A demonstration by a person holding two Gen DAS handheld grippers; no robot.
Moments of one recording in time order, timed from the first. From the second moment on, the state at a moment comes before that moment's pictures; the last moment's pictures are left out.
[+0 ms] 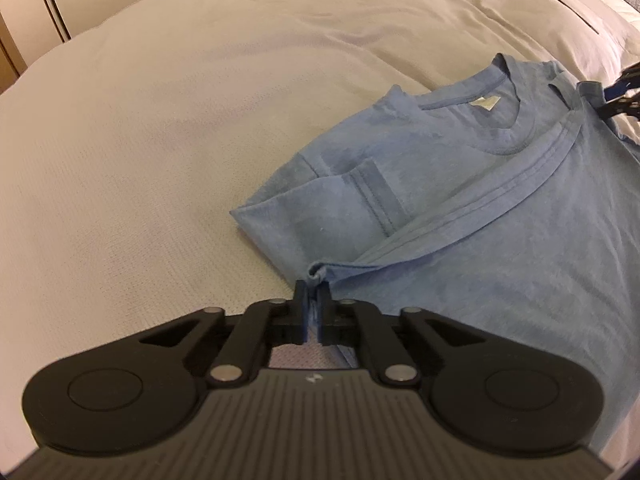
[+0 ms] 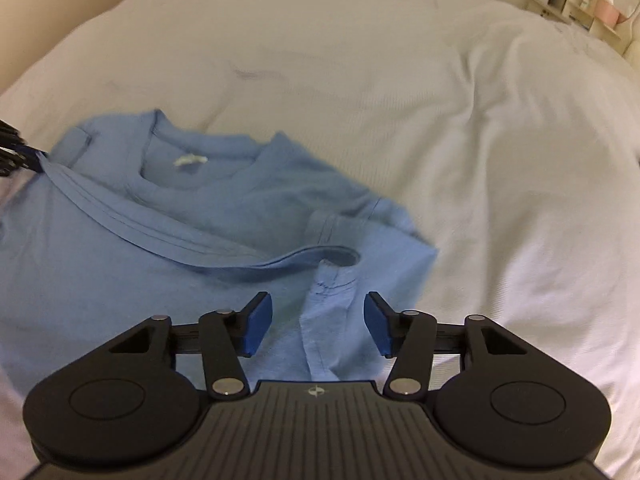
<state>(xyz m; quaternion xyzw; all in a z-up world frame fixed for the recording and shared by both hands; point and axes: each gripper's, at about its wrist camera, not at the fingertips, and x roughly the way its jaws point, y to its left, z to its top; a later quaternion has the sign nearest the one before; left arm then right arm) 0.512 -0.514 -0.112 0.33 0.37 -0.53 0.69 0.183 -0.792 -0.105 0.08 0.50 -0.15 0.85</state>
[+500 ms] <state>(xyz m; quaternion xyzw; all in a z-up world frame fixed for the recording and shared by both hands) 0.546 -0.511 -0.051 0.26 0.40 -0.56 0.68 0.165 -0.835 -0.057 0.11 0.48 -0.18 0.85</state>
